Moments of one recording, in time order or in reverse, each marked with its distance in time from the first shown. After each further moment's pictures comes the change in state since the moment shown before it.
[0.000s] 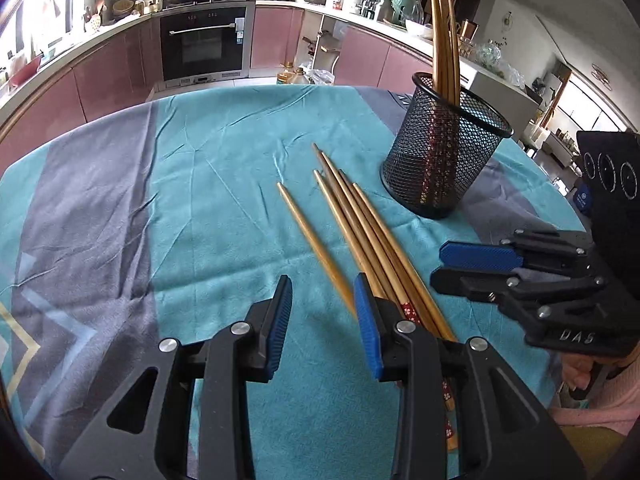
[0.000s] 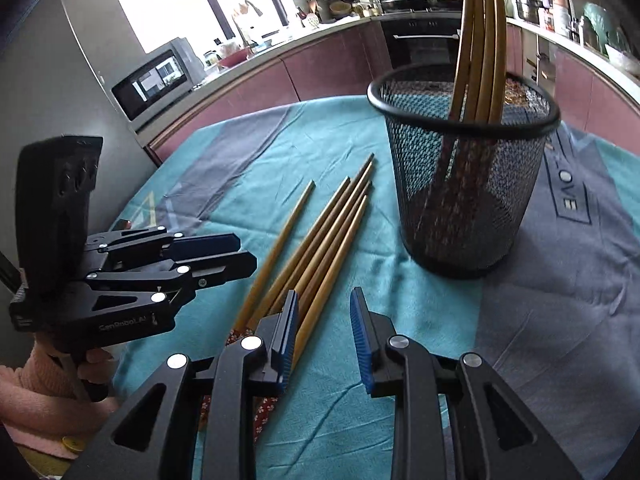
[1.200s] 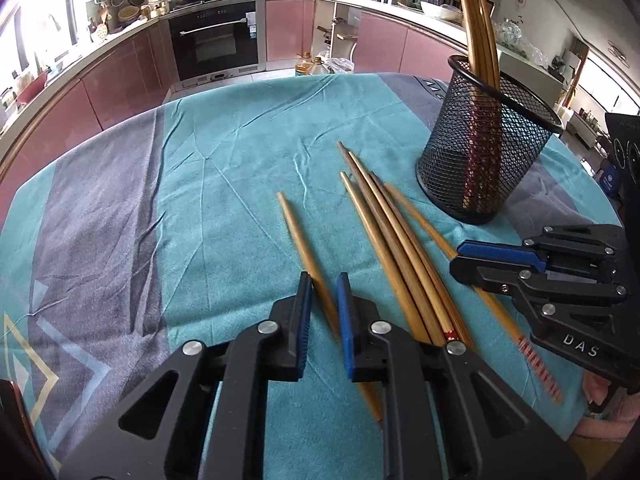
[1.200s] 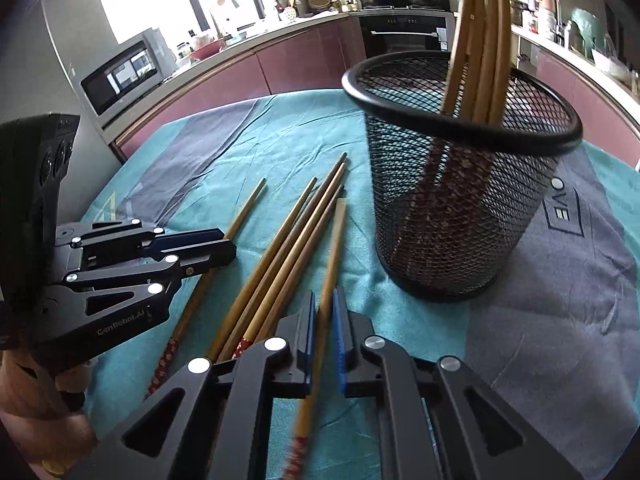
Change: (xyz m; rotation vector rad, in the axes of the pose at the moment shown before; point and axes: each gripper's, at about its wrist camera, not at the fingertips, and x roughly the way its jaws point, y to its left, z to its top) left arm 0.026 -0.003 0.018 0.034 0.041 0.115; right arm 0.025 -0.005 0.011 0.009 0.013 -0.118
